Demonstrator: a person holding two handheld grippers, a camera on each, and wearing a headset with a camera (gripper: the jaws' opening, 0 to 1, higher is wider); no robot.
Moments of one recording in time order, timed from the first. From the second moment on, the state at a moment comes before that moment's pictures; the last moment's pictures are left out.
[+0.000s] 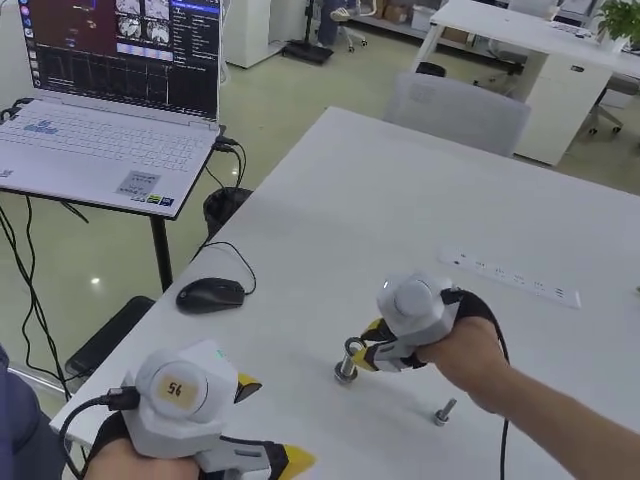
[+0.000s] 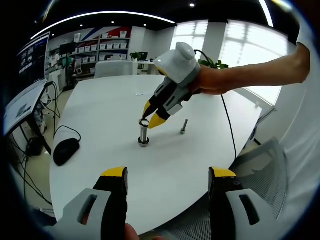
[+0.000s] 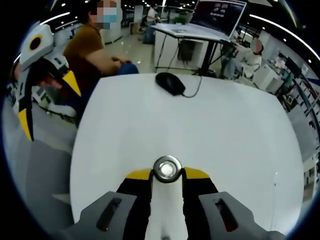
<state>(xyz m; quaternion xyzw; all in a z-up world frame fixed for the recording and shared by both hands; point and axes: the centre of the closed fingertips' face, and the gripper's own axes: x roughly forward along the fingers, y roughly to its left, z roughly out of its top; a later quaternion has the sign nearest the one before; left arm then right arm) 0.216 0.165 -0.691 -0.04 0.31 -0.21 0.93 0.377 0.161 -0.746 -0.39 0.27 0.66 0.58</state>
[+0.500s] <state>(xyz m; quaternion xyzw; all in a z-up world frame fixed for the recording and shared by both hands) 0.216 0.164 -0.693 -0.04 0.31 -0.21 0.93 0.379 0.162 -0.752 -0.40 0.29 0.66 0.57</state>
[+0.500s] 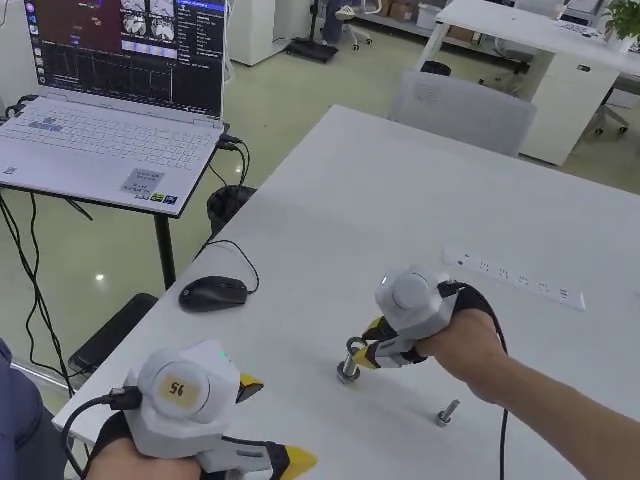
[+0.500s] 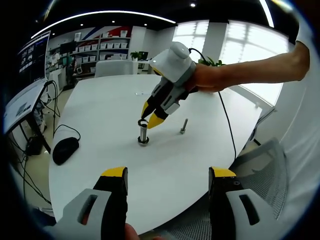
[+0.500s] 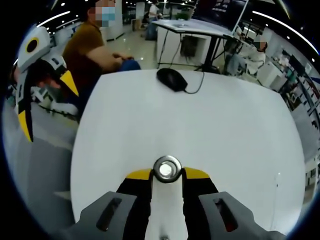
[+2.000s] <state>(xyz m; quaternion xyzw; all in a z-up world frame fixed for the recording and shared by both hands) 0.217 0.171 -0.695 -0.04 0.31 -0.20 0.93 0.379 0.163 -0.810 -0.41 0.35 0.65 0.54</state>
